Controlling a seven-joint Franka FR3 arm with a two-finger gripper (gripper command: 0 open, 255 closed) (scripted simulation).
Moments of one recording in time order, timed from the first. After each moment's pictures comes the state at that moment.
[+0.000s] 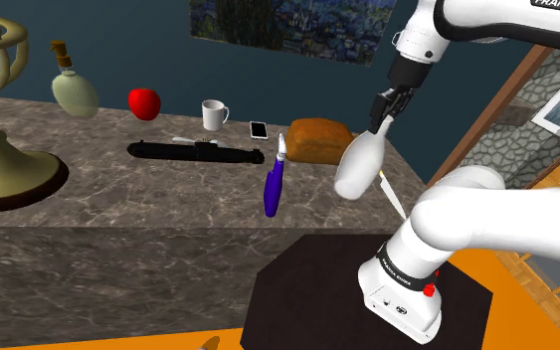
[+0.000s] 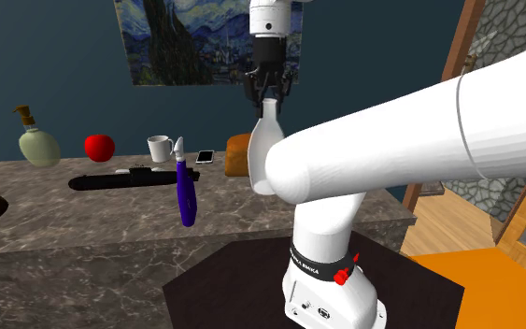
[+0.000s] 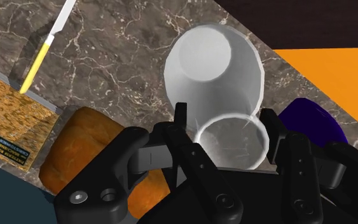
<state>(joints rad) -0.12 -1.07 -0.15 -2.67 -0.12 1.61 -0.10</state>
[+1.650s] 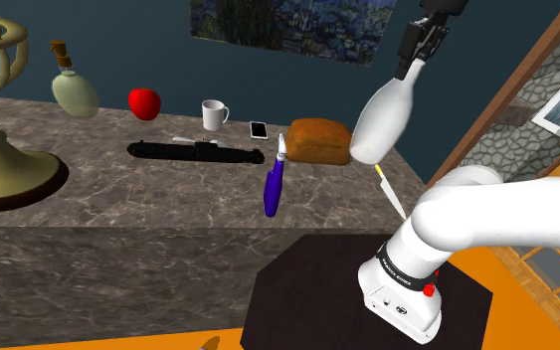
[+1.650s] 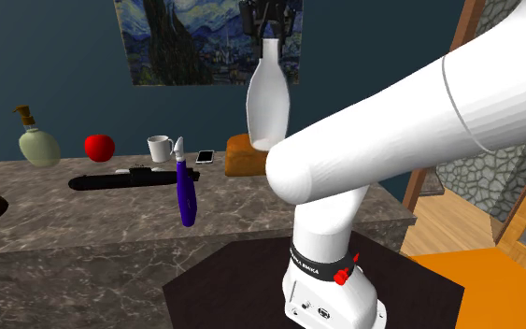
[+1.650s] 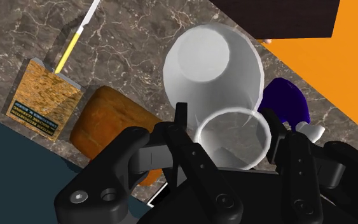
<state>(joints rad) -0.10 -0.94 -0.12 -2.26 -0.09 1.34 -0.11</state>
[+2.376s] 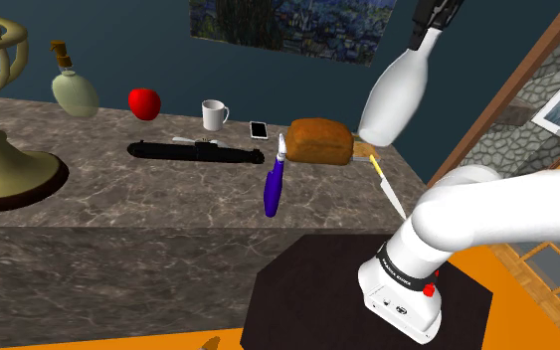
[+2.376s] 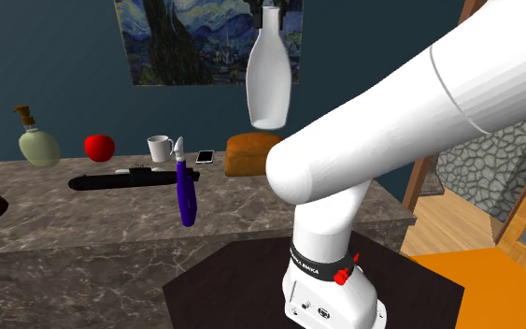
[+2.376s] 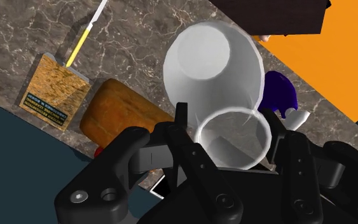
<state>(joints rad) -0.09 -0.85 -0.11 -2.05 -0.08 1.22 -0.11</state>
